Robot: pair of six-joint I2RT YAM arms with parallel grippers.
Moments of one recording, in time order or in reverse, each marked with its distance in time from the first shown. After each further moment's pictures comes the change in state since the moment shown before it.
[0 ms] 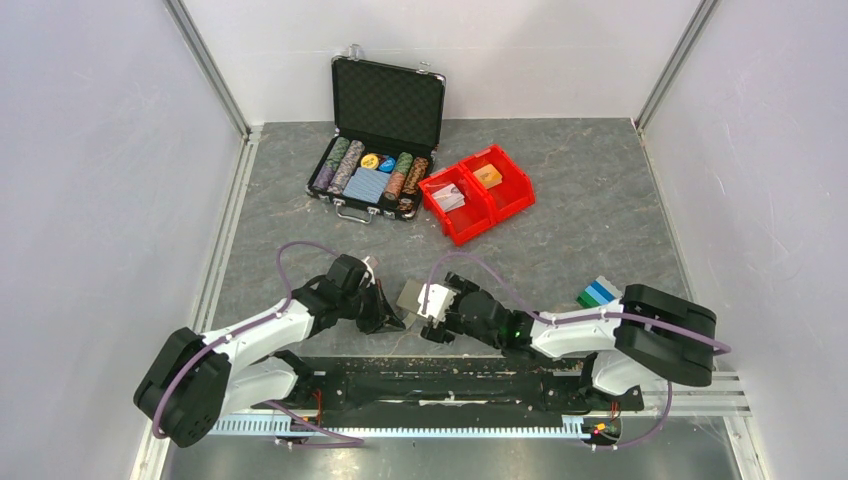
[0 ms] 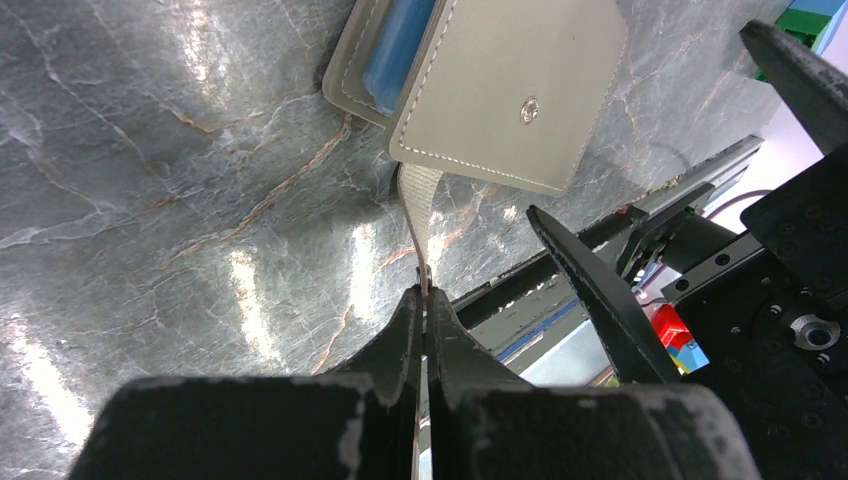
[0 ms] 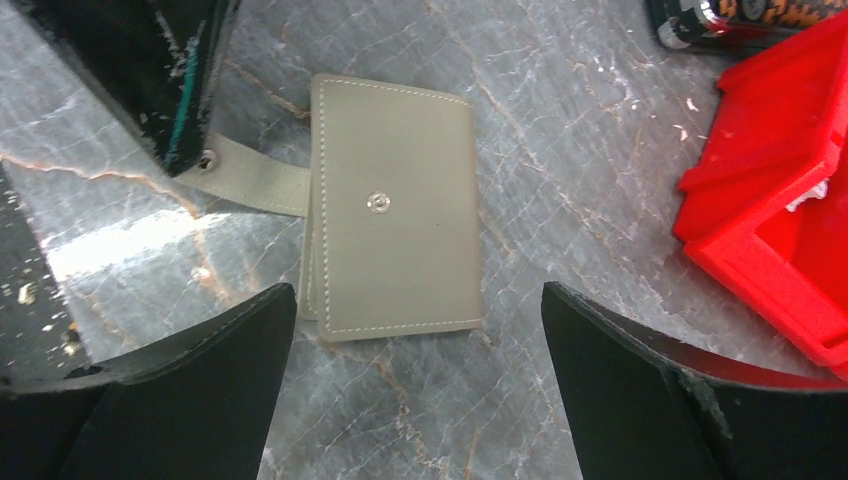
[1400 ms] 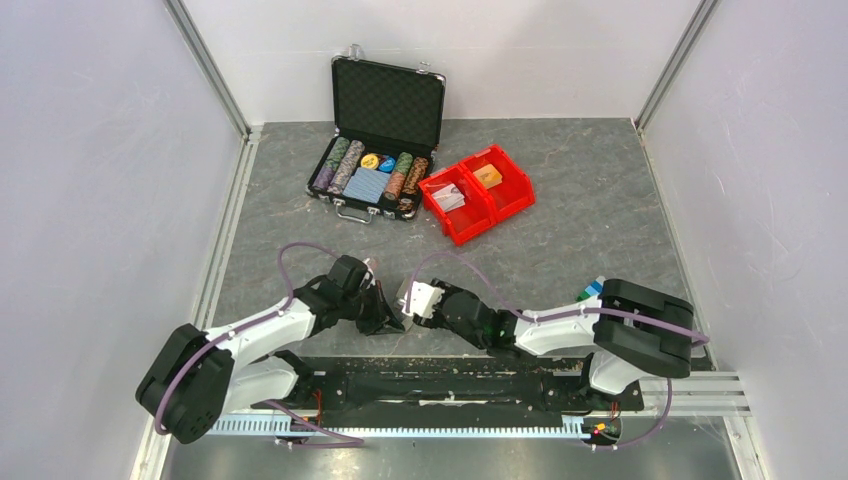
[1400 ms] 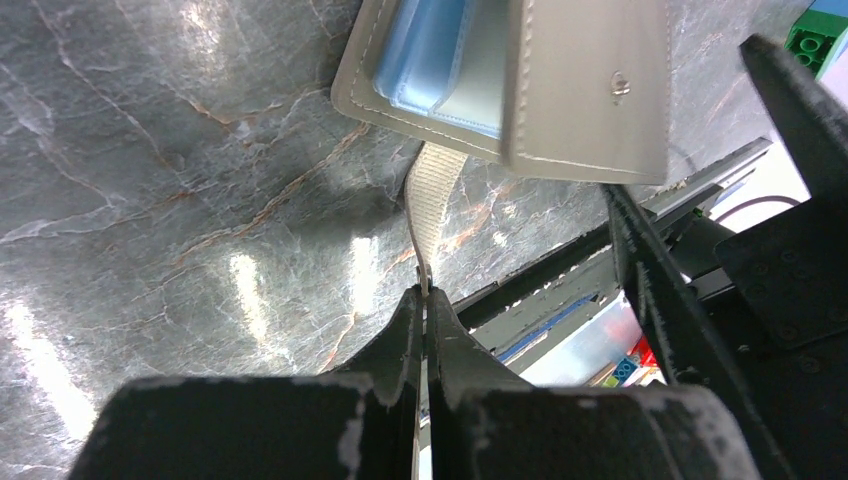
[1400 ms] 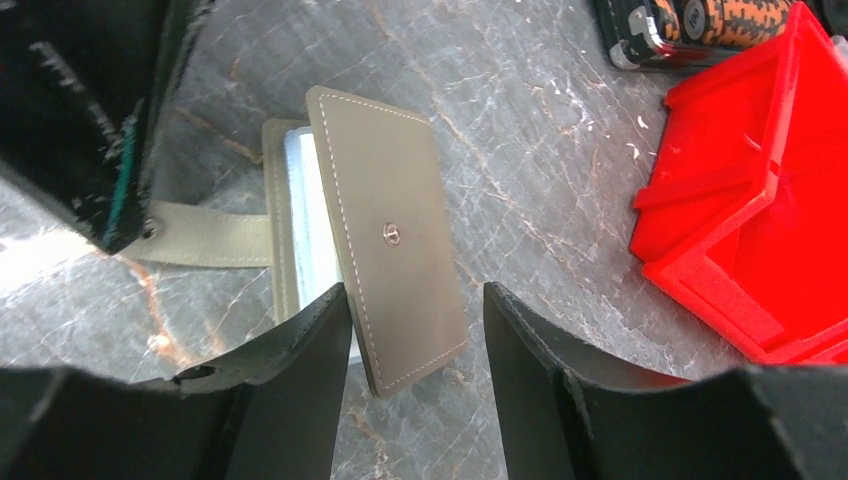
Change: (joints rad) left arm 0.000 0.022 0.001 -0.010 0.003 -0.007; right arm 0.046 0.112 0.093 0.017 0.146 -0.053
